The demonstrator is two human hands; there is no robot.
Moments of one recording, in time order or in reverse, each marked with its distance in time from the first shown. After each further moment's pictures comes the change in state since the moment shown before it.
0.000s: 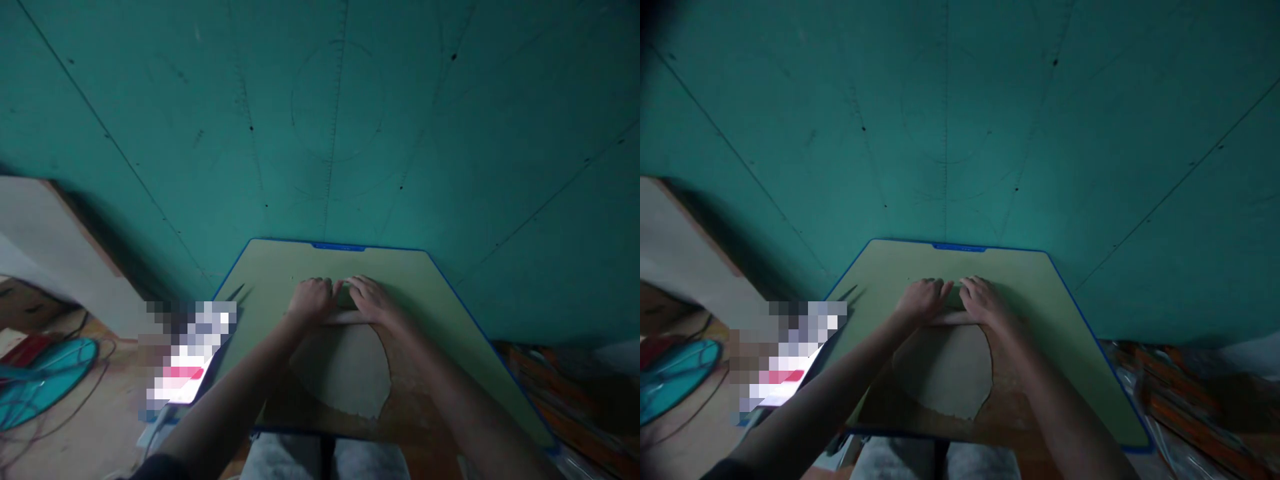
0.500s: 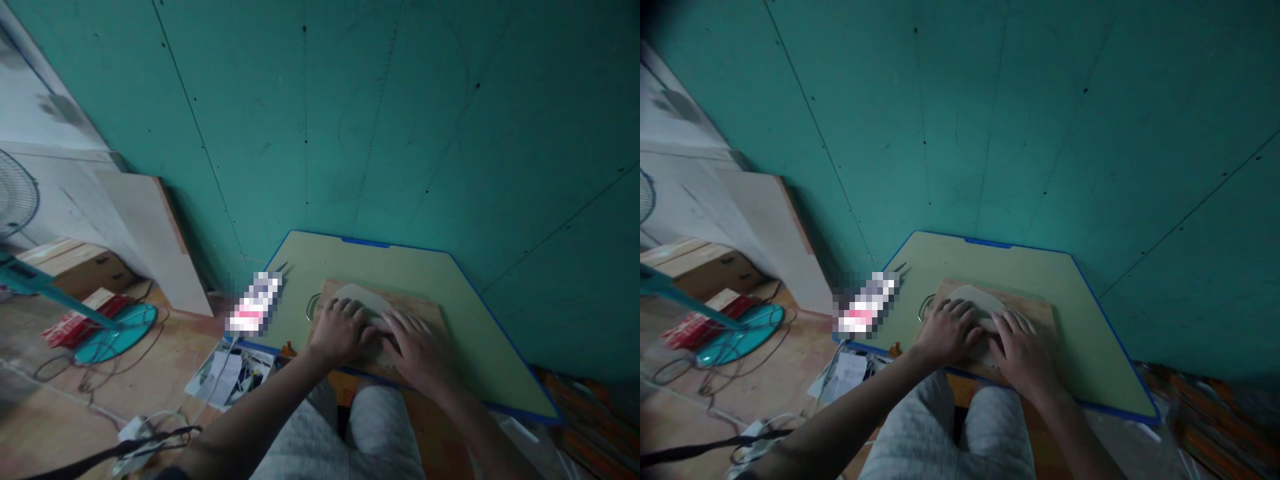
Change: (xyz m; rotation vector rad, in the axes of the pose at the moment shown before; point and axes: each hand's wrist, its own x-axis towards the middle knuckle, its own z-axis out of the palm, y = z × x) left_hand -0.119 0.029 0.015 -0.036 0.218 0.188; right_hand -0.143 -0.036 0.007 -0.174 0.247 -0.149
